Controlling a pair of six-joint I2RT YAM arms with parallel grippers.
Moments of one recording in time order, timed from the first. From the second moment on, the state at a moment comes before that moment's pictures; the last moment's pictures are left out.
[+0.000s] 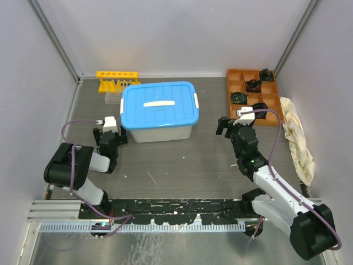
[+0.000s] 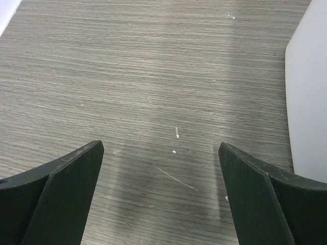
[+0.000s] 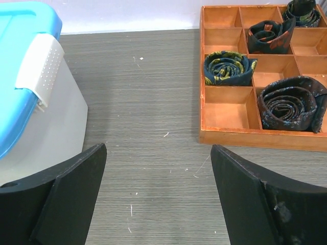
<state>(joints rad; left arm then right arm) -0.17 1.59 0.28 1.00 -0.39 -0.01 0.39 0.88 0.44 0.31 0.35 0.12</state>
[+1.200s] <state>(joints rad) -0.17 1.59 0.28 1.00 -0.39 -0.01 0.20 1.26 0.34 0.77 0.29 -0.09</state>
